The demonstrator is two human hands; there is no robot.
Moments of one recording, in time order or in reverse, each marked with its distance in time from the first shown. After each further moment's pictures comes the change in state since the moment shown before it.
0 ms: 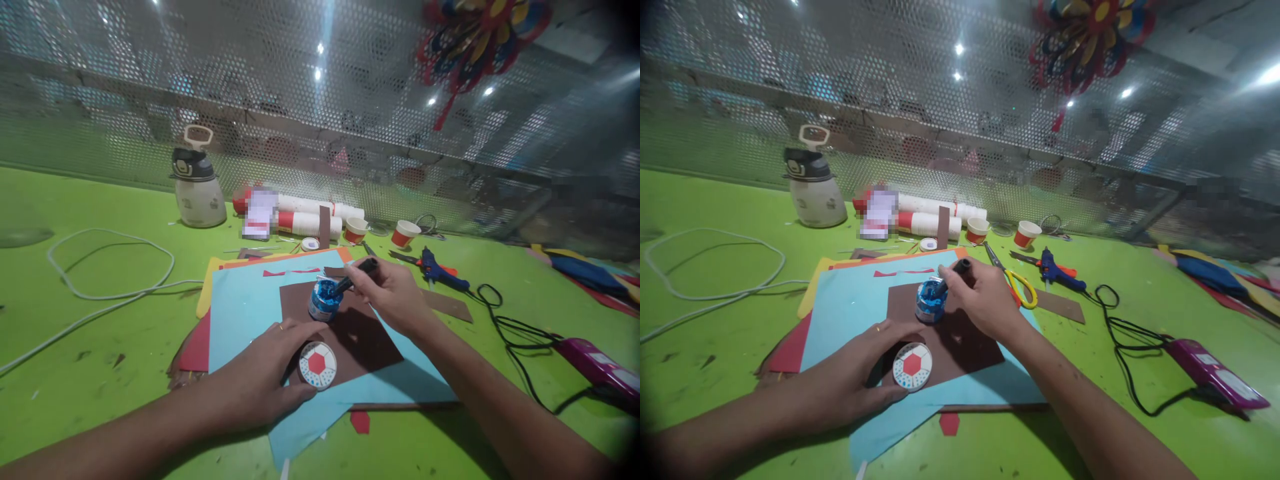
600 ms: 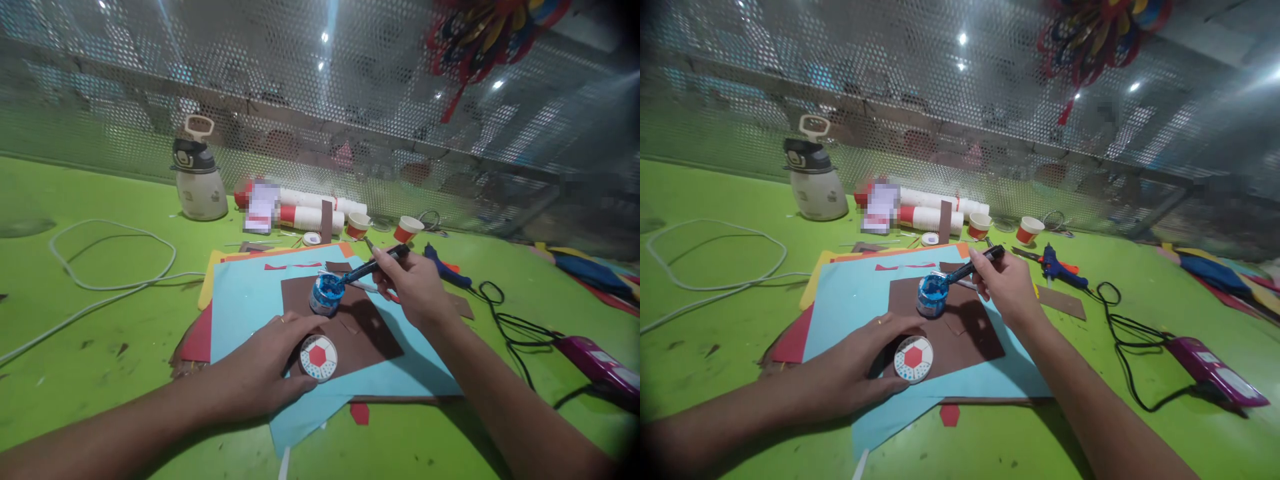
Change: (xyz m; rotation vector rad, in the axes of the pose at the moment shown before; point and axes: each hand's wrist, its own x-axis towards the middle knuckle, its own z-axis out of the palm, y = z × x) left_hand -0.001 0.001 -0.001 0.009 -0.036 -0.052; right_hand 0.002 0.025 -0.006 0.322 0.163 0.184
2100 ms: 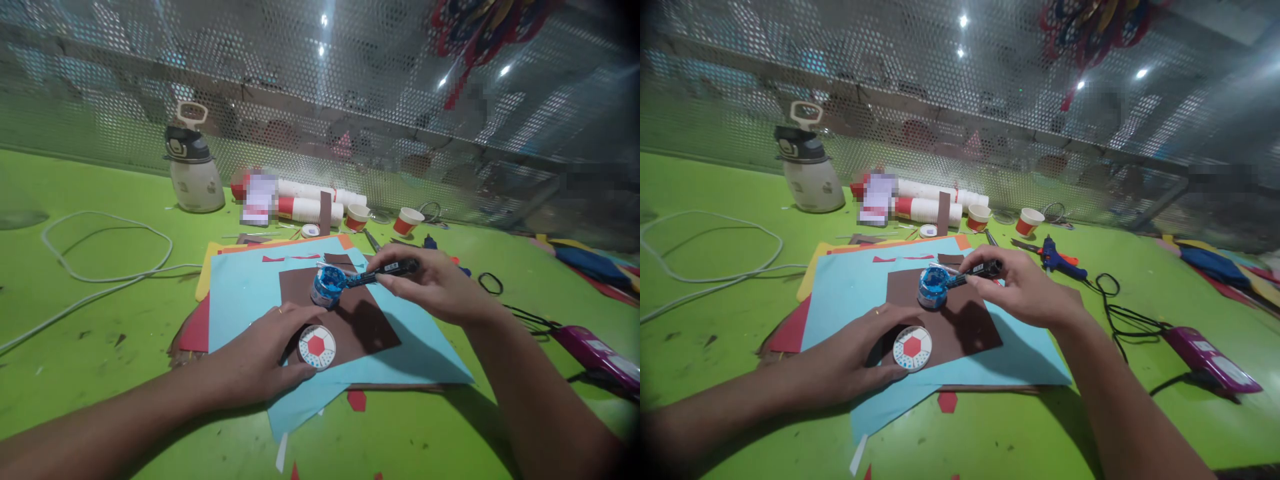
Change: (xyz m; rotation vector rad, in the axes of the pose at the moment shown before) left_hand 0.001 -0.001 0.000 -0.022 0.013 0.041; right_hand -0.006 -0.037 -0.039 -0.417 -0.466 -0.246
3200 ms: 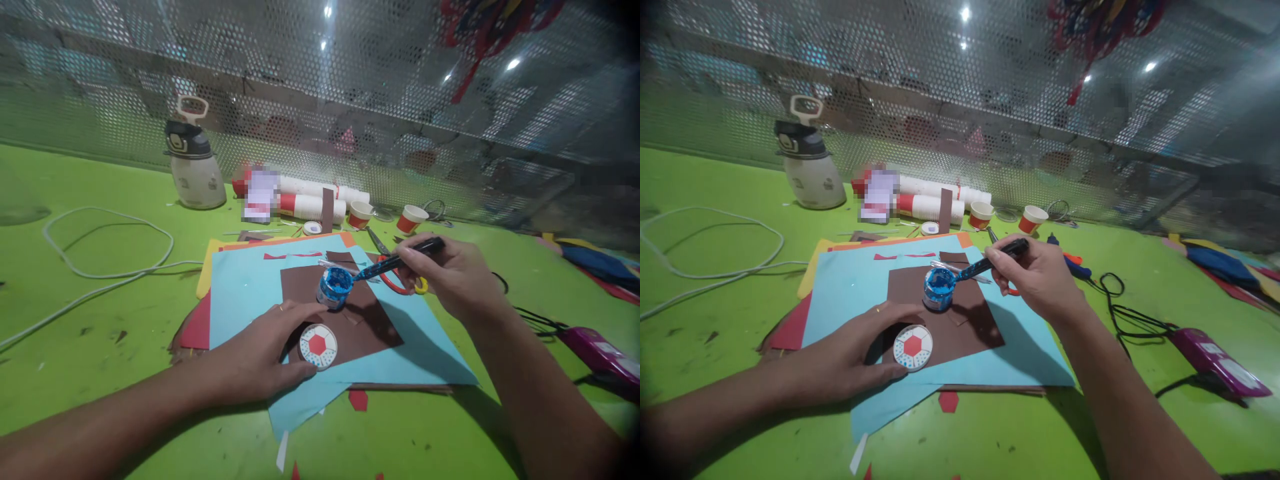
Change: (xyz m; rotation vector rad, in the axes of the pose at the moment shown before) left_hand 0.000 0.002 -0.002 -0.014 -0.024 -0.022; right_hand -0.003 0.020 0.005 0.226 0.297 0.079
